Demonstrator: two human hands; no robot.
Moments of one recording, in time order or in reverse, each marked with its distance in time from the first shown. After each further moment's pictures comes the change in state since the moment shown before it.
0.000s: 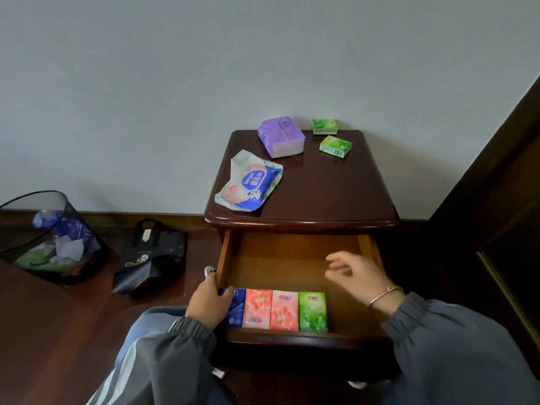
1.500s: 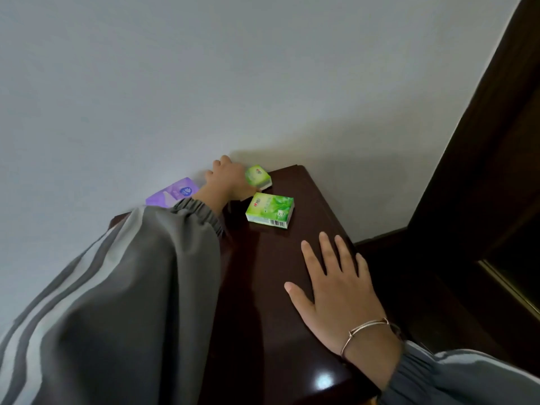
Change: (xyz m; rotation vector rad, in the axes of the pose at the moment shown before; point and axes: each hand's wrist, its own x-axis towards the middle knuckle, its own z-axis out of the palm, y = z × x) left_hand 0.327 0.428 0.016 0.630 0.098 0.635; right_hand 0.190 0.037 -0.067 -0.456 0.350 0.171
